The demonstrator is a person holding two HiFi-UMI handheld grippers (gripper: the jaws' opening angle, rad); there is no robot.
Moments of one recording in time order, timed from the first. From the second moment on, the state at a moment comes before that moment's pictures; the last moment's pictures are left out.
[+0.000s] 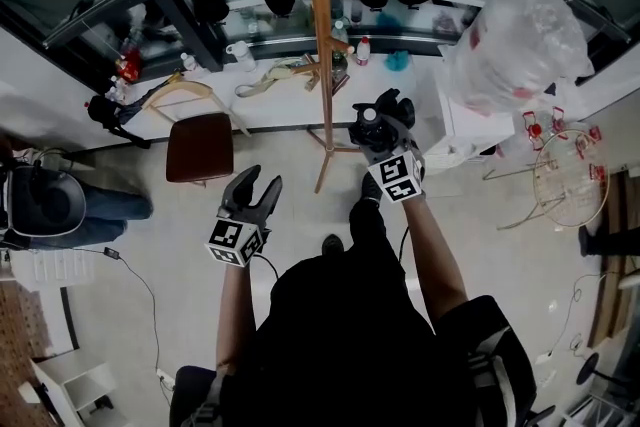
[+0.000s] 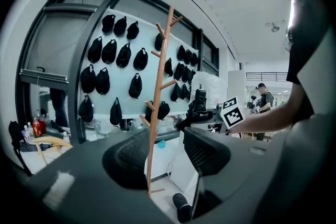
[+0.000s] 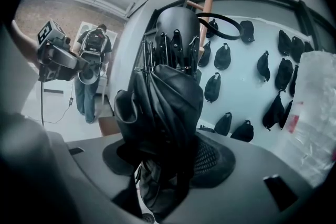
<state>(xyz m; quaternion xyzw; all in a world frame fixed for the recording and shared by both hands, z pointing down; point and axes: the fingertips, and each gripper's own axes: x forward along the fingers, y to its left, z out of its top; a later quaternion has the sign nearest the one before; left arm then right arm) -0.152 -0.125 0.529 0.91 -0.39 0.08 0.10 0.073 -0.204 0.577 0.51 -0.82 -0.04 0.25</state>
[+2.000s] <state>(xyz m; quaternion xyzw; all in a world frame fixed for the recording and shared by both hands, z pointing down) -0.129 -0.114 0.511 0.91 -0.40 0.07 0.08 0.080 -0.174 0.576 0.51 -0.83 -0.02 0.23</state>
